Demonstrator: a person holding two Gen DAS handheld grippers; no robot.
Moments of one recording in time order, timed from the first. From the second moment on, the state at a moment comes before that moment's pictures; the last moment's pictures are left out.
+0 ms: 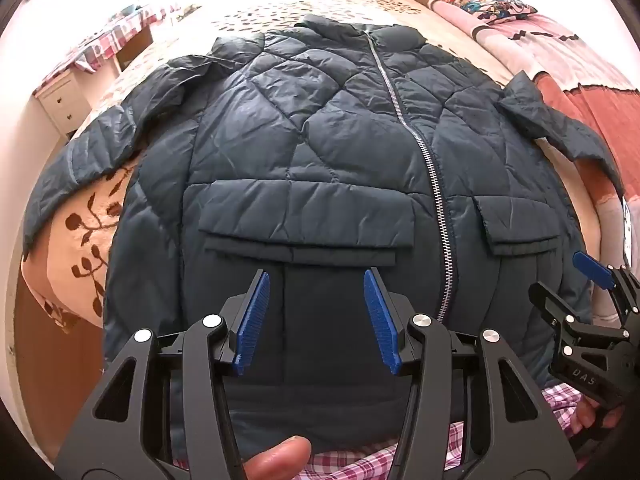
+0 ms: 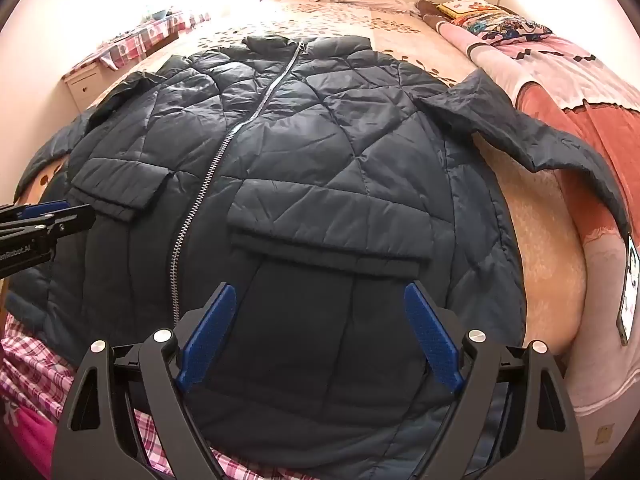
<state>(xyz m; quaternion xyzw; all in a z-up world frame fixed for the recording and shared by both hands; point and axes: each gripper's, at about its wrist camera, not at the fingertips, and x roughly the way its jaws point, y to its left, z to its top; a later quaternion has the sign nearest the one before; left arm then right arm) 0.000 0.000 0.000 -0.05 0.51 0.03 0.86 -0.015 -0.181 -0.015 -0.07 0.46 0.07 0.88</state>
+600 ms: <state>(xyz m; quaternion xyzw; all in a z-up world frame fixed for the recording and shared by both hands) 0.000 0.000 0.000 -0.05 0.51 0.03 0.86 -0.014 -0.184 -0.018 -0.07 0.47 0.07 0.88</state>
